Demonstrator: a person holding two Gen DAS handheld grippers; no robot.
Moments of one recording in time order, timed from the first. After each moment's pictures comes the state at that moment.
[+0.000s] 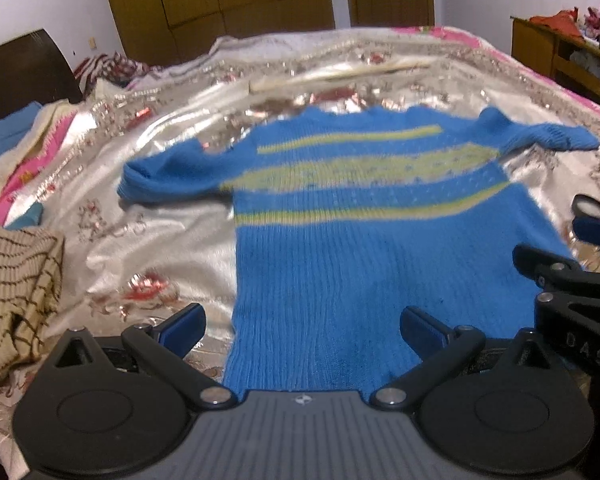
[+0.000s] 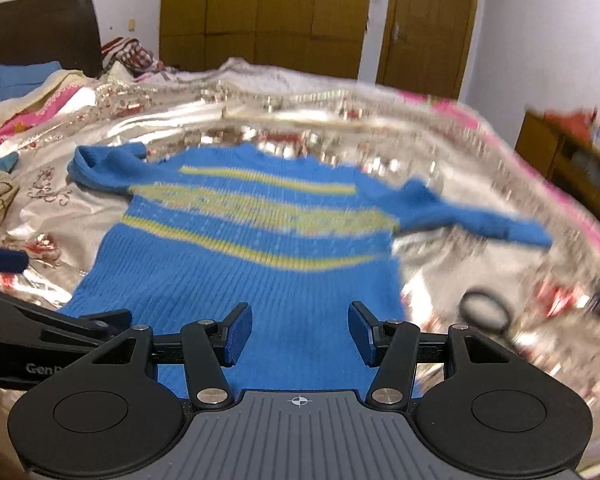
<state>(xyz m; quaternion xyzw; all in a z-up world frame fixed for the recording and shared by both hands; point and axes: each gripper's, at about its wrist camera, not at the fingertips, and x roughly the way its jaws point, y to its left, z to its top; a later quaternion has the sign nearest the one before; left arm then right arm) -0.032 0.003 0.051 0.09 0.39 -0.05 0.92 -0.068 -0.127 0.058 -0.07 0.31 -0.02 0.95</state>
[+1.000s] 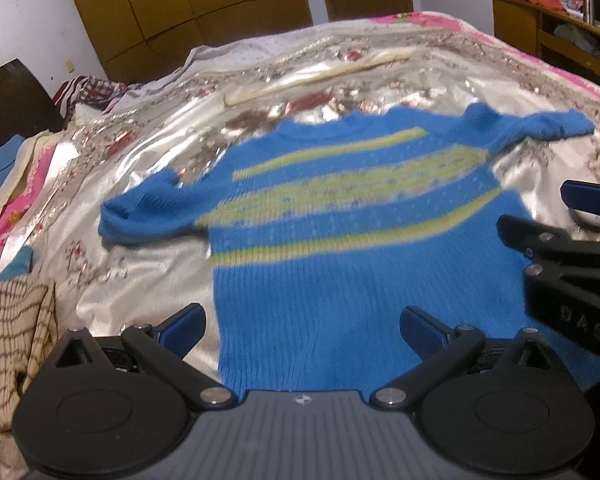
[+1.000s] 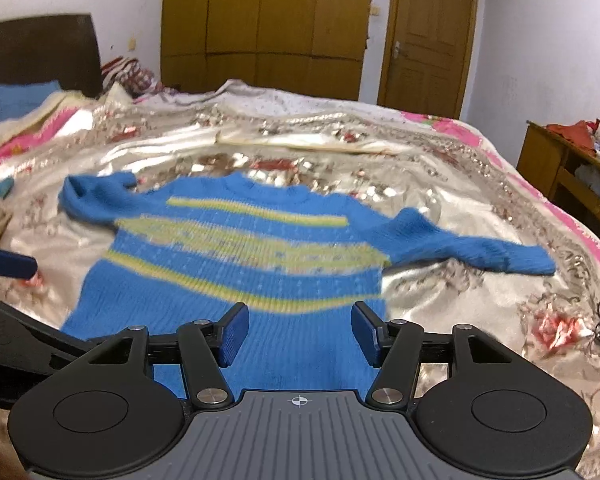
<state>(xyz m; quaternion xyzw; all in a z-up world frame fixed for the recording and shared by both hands) 0.007 -0.029 0.064 0.13 0.39 -0.07 0.91 -0.035 -0.157 0.069 -0.05 0.29 -0.01 0.96</state>
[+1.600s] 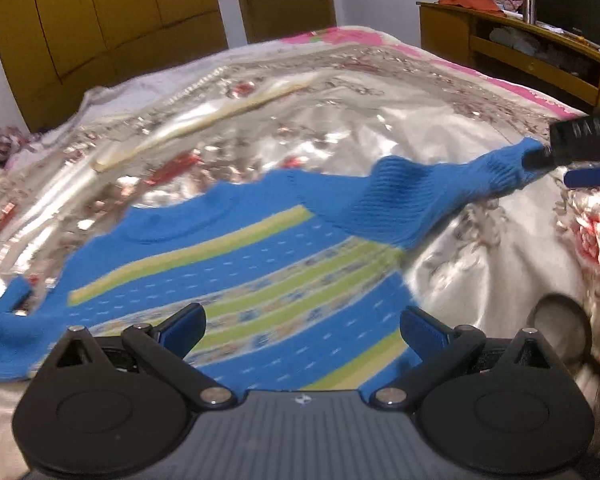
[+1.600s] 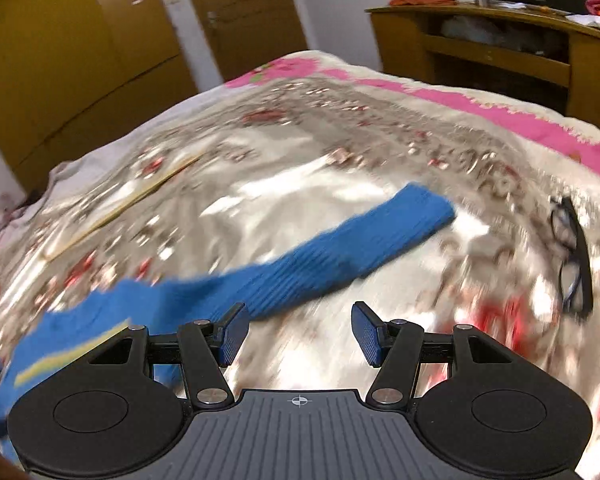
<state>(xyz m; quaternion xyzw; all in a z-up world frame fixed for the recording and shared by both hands) 0.123 -0.160 0.031 0.13 0.38 -0.18 0.90 0.098 -0.402 0.055 0.20 0.32 -0.17 0.91</state>
